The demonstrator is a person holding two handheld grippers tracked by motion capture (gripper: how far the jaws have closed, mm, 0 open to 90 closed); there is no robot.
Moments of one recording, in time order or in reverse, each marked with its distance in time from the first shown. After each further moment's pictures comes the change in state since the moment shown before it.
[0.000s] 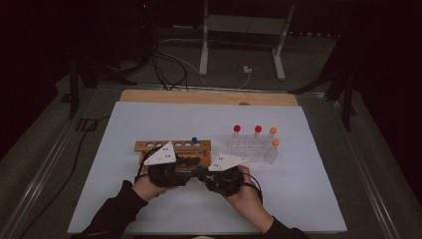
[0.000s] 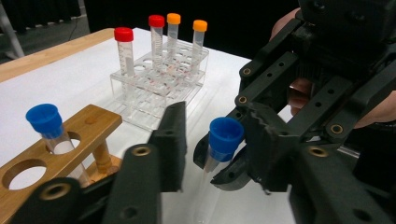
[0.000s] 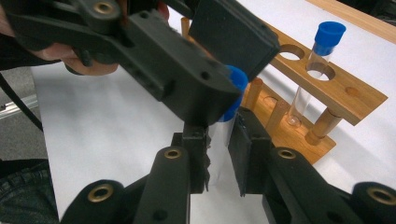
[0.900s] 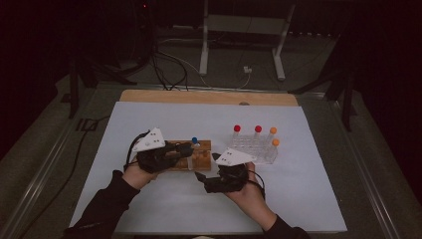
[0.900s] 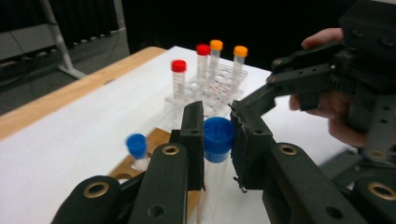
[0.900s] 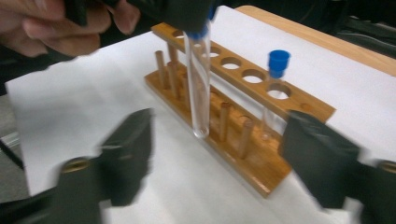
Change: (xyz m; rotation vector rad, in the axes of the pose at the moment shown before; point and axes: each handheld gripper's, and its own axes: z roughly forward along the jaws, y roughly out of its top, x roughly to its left) left arm 0.021 0.029 -0.029 -0.030 0.137 0.021; right arm -0.007 0.004 -0.012 -0.113 -0.105 0.083
